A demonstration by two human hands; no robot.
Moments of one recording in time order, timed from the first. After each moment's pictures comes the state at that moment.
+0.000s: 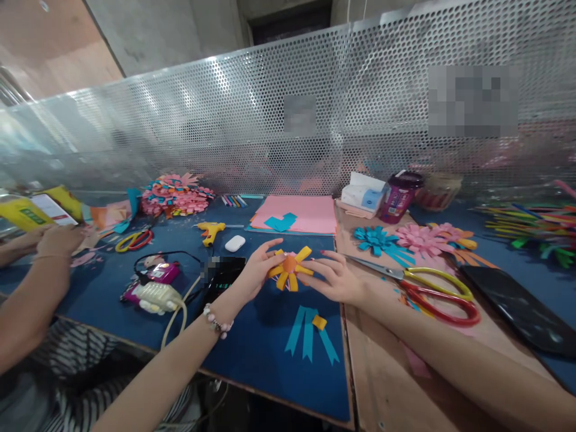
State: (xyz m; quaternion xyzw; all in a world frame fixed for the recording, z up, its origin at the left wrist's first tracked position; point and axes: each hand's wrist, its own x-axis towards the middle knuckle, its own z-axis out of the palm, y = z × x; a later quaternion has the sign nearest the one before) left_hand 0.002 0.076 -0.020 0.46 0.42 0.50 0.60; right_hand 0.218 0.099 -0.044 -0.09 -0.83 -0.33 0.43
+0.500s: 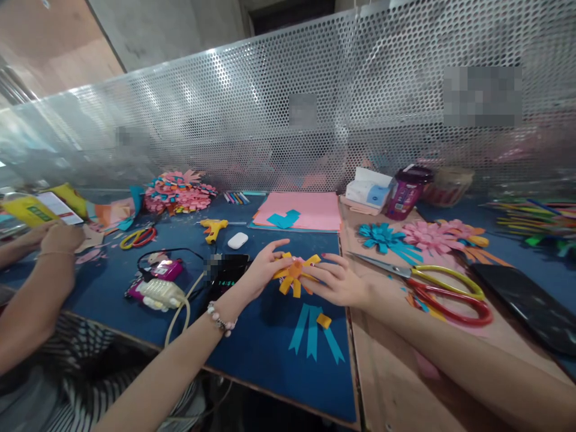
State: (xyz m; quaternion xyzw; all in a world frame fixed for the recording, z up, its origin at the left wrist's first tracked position) left_hand 0.002 0.074 -0.023 0.50 0.43 0.46 0.59; right_hand 0.214 0.094 -0.047 -0.07 -0.85 -0.34 0.40
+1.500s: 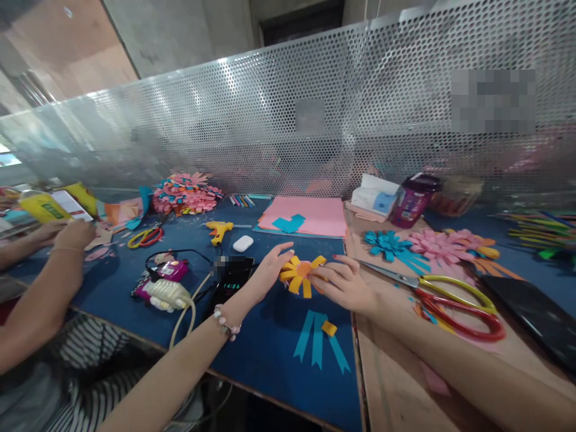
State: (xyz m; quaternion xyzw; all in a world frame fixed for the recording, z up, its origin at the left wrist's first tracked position) left_hand -0.001 0.077 -0.025 0.53 0.47 0.48 0.52; right_hand 0.217 0.096 -0.049 -0.12 -0.86 -0.28 0.41
